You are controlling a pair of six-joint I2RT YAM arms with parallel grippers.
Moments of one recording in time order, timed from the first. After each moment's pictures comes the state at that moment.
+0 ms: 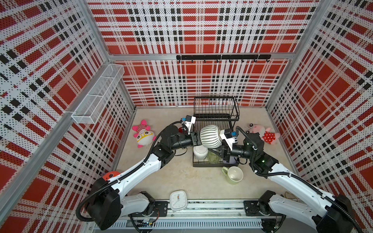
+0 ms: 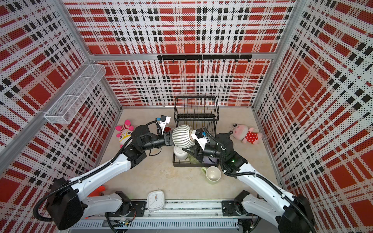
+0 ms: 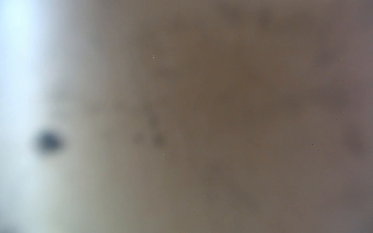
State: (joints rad) left arm -0.60 1.22 0.83 0.35 0.64 -0.98; right arm 0.64 1.01 0.72 0.14 -0.67 0.09
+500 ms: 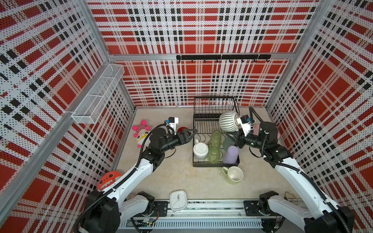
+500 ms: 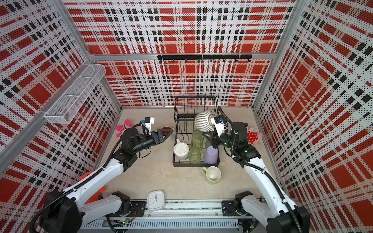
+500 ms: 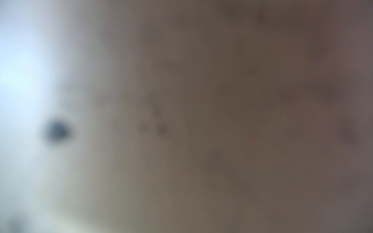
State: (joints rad) left arm -0.43 1.11 0.72 0.25 0.52 -0.88; right arm 0.26 1.02 0.90 -0.27 -0.61 0.05
